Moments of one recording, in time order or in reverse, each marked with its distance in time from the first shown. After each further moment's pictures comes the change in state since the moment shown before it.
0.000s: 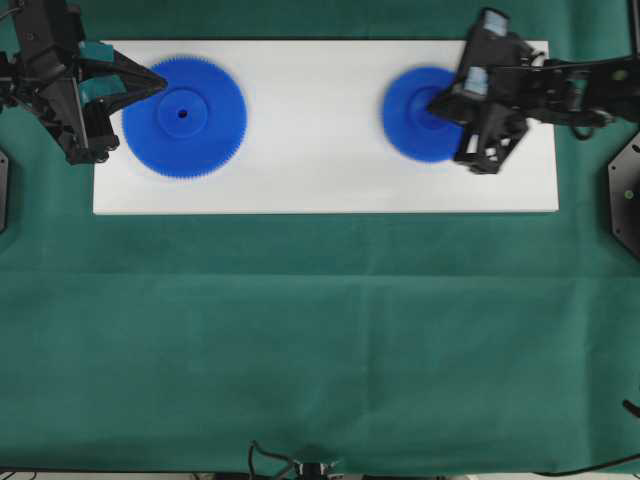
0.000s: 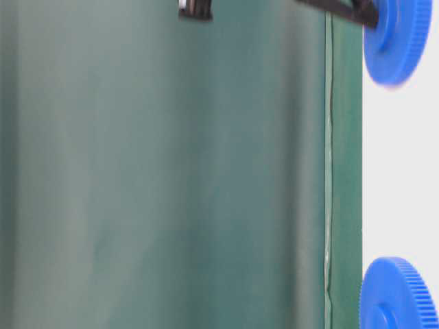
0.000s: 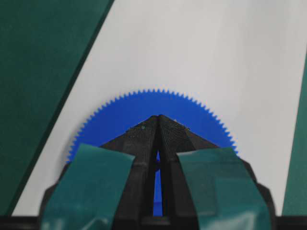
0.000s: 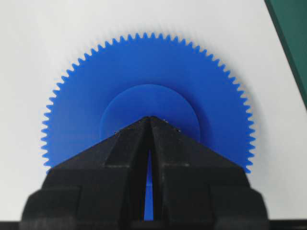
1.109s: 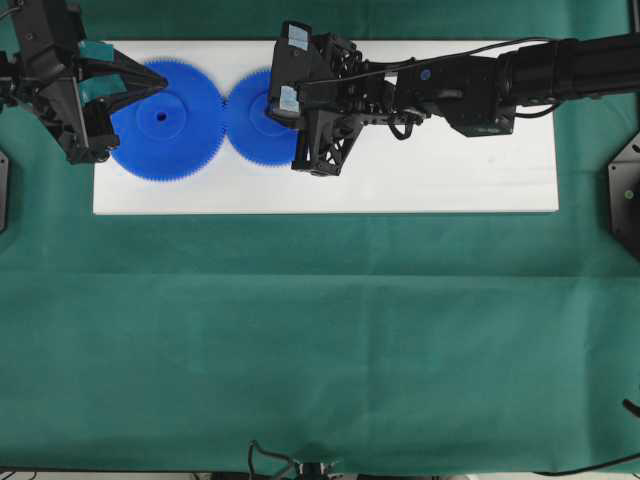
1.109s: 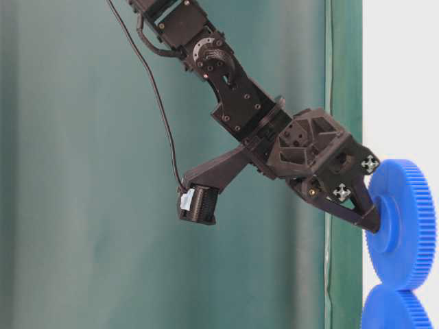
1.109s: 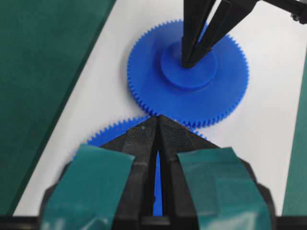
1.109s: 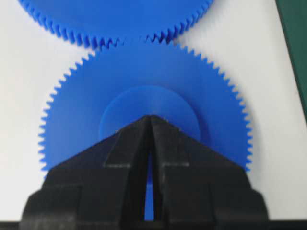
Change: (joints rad) left arm 0.002 0.002 0.000 0.000 -0.003 0.000; right arm 0.115 0.440 -0.575 -0.072 0.092 -0.014
